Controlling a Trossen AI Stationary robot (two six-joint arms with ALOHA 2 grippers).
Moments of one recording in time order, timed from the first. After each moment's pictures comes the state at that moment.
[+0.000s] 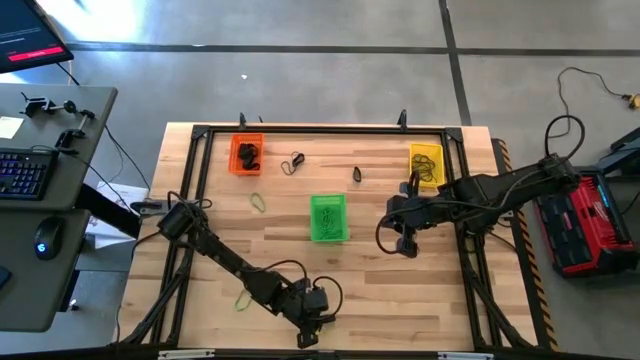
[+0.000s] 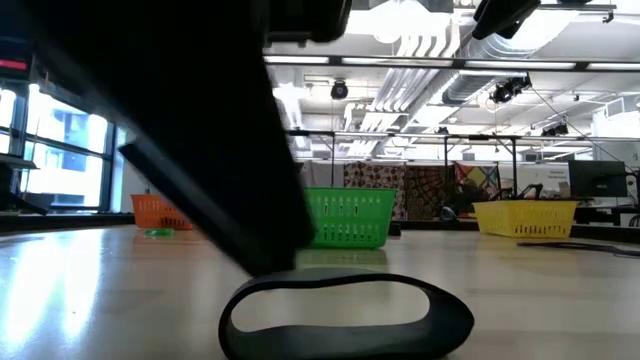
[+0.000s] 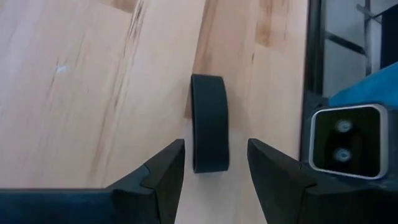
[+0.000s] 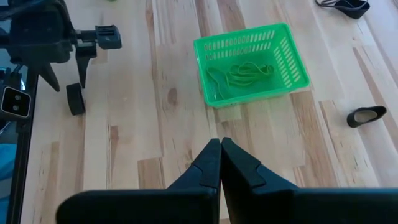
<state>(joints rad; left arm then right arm) -0.60 2.12 1.40 -0.23 -0.11 -0.81 0.30 1.20 1.16 -0.88 0.20 0.38</state>
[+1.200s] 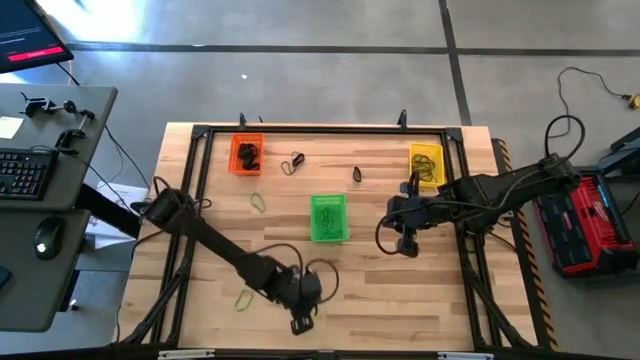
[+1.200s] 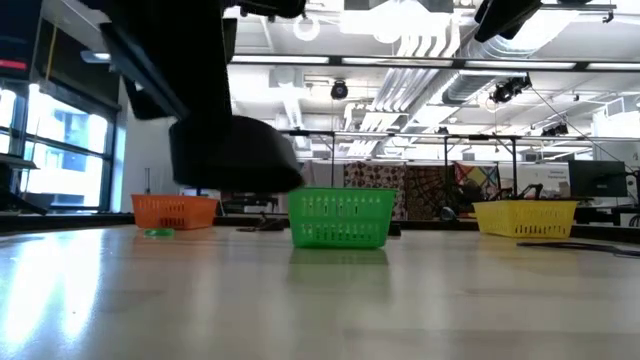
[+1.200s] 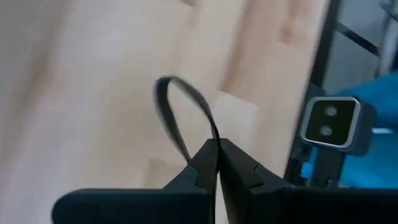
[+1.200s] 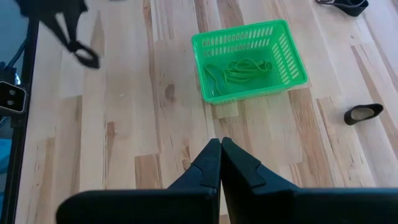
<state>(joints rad) -0.54 1.96 1.40 -0.49 -0.04 -0.90 0.30 1.20 1.16 -0.90 0.20 0.37</state>
